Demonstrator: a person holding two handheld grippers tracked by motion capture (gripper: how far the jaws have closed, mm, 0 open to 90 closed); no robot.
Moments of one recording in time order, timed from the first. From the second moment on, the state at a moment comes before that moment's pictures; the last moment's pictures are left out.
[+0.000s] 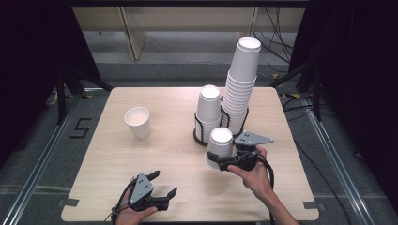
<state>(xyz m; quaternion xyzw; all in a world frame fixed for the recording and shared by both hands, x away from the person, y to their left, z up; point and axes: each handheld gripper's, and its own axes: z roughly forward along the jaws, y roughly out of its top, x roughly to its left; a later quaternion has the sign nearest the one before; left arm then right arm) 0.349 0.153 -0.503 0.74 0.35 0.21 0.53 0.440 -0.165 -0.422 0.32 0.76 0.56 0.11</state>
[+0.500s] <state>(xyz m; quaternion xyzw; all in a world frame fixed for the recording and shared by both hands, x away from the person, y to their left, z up) 0.344 0.134 -0.499 0.72 0.34 0.18 0.58 0.423 -0.117 -0.438 0.27 0.78 0.56 0.06</state>
